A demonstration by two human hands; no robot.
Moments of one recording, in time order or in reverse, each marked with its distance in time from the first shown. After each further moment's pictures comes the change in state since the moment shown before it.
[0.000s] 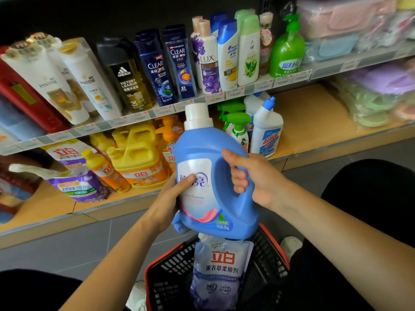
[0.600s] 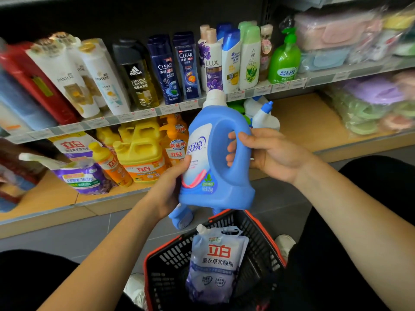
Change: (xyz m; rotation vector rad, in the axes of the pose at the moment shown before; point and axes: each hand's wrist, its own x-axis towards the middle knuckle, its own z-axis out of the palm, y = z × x) left_hand -0.023 0.037 0.020 -0.307 -0.021 -0.132; right_hand -0.024 -0.044 -0.013 -0.023 -0.258 -0.144
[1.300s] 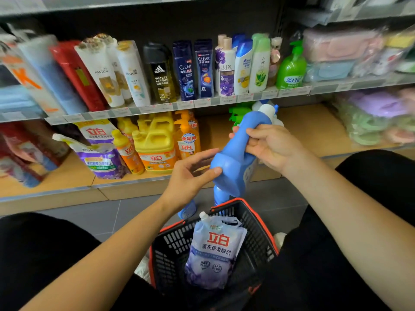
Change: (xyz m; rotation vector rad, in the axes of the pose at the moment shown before) left_hand -0.058 -0.024 0.032 0.506 0.014 0.611; right_hand -0.016 -0.007 0.036 0.131 0.284 0.016
